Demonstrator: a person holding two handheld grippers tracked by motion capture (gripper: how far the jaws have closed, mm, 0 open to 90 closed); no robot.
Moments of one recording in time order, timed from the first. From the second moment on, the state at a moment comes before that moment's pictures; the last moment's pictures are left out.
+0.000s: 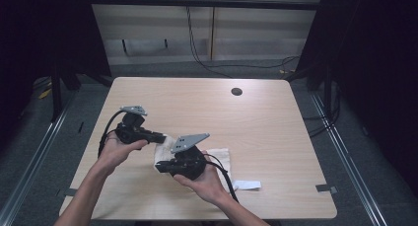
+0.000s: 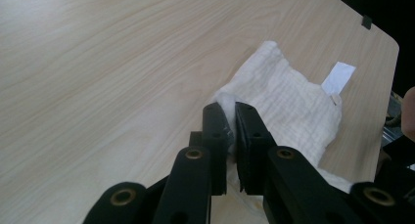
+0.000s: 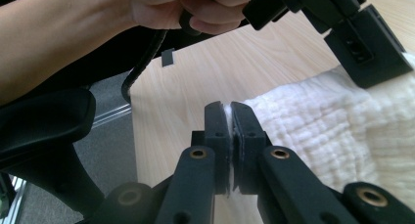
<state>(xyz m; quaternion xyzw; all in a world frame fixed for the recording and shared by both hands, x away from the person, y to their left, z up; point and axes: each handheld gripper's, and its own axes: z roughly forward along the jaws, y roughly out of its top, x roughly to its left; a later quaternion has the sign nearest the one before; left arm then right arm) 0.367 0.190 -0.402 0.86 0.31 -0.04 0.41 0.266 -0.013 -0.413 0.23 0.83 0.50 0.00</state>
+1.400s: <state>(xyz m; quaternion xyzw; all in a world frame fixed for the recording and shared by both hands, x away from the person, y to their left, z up) 0.380 0.040 -0.464 0.88 0.28 -0.11 0.36 0.230 -0.145 -0.469 0.36 0.81 0.46 0.06</state>
